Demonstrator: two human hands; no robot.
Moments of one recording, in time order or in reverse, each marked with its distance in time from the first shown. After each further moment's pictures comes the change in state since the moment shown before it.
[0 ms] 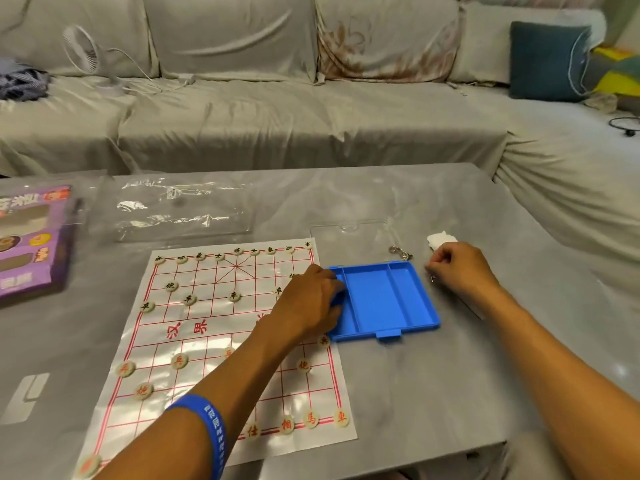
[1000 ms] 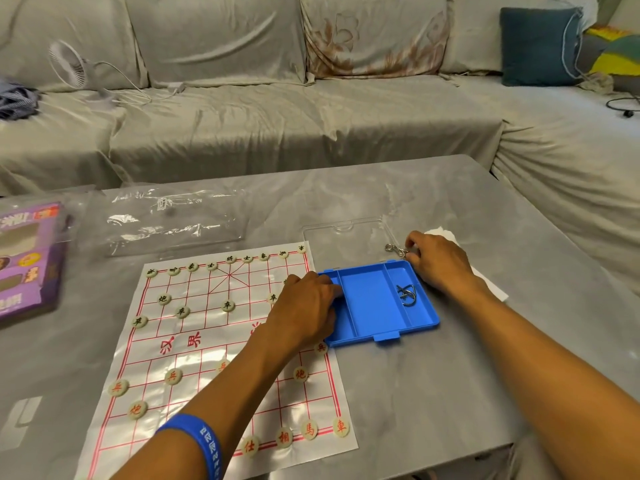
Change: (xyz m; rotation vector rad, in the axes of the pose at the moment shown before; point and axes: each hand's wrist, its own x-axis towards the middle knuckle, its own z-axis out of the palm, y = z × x) left_hand 0.003 0.004 0.001 0.065 -0.004 0.018; right_hand 0.026 -0.001 0.029 -0.349 0.012 -0.291
